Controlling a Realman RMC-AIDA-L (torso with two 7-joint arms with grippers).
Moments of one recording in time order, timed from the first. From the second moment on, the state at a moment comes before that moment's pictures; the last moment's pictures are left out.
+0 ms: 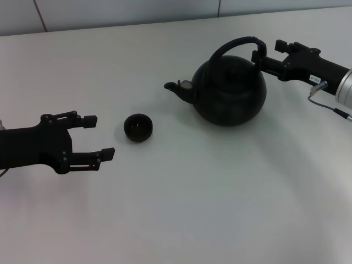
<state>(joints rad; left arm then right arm) -0.38 -2.03 1.04 0.88 1.85 1.52 -1.42 0.42 2.08 -0.86 -0.55 -1.45 -1.00 1.19</state>
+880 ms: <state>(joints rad) -0.39 -2.03 1.04 0.88 1.85 1.50 -1.43 0.45 2.08 -0.86 -0.50 -1.37 -1.00 1.03</state>
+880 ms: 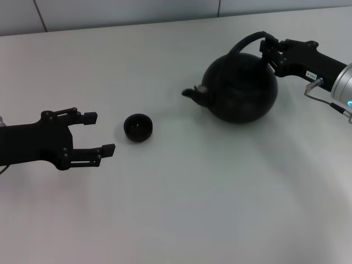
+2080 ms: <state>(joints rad) -0.38 -2.04 1.04 0.88 1.85 1.50 -1.42 0.49 2.08 -0.87 -0.51 -1.37 -1.01 0.98</state>
